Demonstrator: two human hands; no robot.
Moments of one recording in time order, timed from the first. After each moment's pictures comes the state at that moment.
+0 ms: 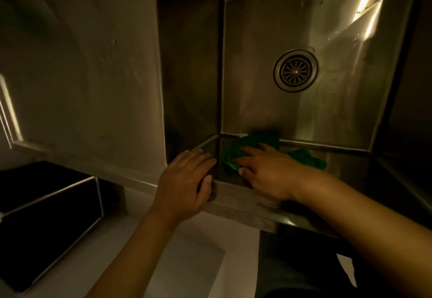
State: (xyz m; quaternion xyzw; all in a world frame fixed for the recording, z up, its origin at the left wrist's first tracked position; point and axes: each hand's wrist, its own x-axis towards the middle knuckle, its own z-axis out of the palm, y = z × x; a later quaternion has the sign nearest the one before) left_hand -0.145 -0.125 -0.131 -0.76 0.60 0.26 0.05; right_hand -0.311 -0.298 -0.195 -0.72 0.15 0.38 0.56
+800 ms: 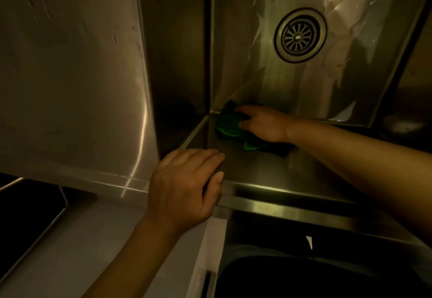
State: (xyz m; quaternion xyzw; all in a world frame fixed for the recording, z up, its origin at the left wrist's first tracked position) left_hand -0.135 -0.130 -0.134 -0.75 0.59 0.30 -0.01; right_hand -0.257 -0.301 -0.289 -0.60 0.33 0.35 0.64
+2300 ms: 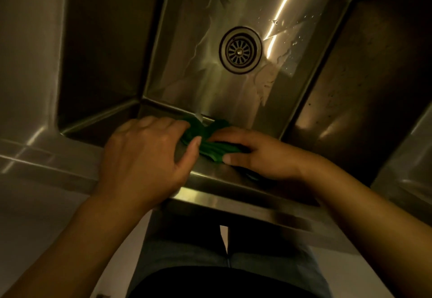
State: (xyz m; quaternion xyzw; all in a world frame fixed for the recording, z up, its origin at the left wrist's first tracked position) left_hand -0.200 -0.190 -0.128 -0.81 0.44 0.38 0.00; right_hand -0.370 -0.348 -0.202 -0.65 0.22 0.35 0.64
